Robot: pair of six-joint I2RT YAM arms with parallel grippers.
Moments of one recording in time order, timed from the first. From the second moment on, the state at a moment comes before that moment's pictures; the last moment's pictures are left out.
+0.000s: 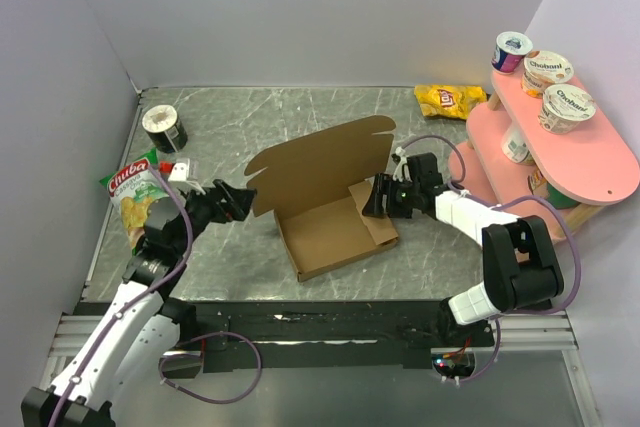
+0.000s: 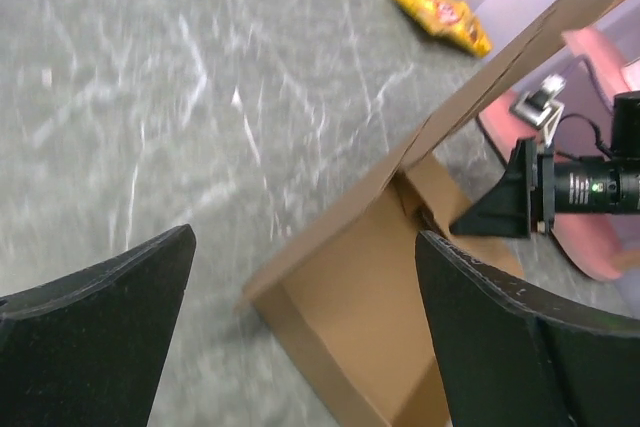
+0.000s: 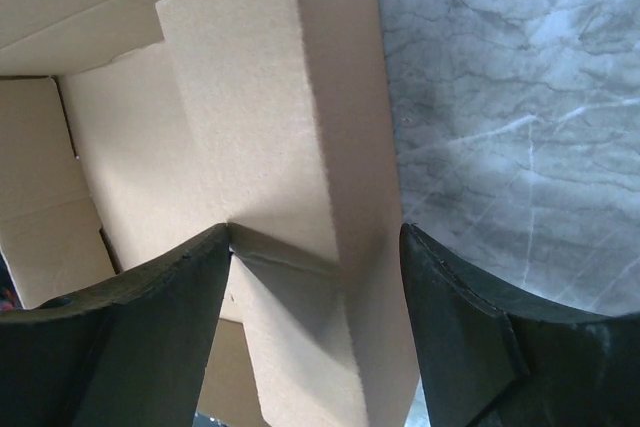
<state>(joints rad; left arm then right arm) -0.31 0.62 0.45 0.08 0.17 -0.49 0.23 1.47 0.75 -0.22 -0.41 0.34</state>
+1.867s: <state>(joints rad) -0.61 1.16 0.36 0.34 -0.06 -0.76 0.42 1.40 0.73 -0.20 -0.06 0.43</state>
